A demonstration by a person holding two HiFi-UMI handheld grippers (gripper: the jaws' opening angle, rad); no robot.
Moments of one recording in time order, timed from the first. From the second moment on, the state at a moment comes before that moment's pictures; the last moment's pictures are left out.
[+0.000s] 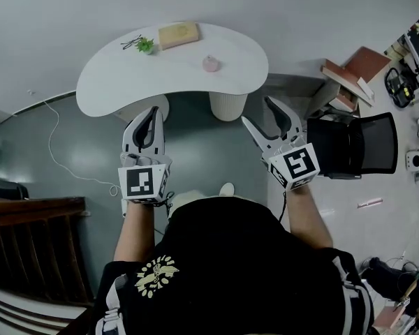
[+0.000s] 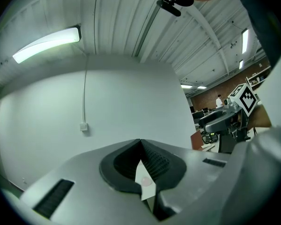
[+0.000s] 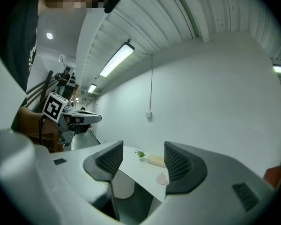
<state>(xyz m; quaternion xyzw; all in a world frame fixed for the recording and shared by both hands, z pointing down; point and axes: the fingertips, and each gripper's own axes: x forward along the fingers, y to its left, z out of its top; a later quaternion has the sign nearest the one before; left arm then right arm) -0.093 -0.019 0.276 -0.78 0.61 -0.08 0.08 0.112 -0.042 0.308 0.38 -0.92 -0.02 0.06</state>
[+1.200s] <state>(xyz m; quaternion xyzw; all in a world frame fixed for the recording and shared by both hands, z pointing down) -0.117 -0.159 0.289 -0.80 0.59 -0.06 0.06 0.068 -0.166 0.321 0.38 -0.92 -0.02 0.09</state>
